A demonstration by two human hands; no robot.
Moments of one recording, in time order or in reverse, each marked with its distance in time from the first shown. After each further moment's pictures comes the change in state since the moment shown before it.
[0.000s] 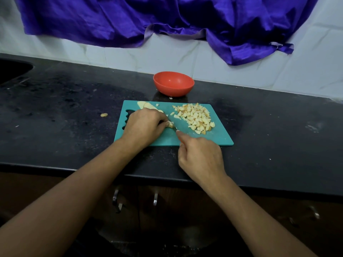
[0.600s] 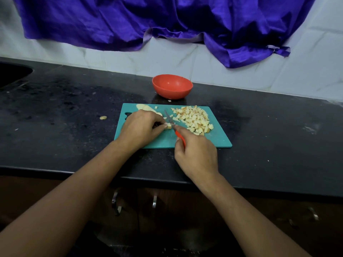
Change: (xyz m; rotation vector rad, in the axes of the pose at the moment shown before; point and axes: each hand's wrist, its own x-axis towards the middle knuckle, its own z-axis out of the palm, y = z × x) left_hand -0.001 -0.007 -0.004 -0.060 -0.022 -0.020; right_hand 0.010 -0.007 0.006 0.156 0.097 0.119
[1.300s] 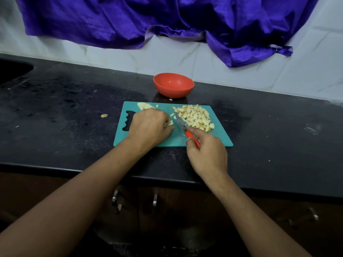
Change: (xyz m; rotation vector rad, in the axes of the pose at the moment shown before) left_hand 0.004 0.027 0.002 0.257 -0.010 -0.041; right_hand -0.003 0.019 -0.005 0.212 0.031 0.184
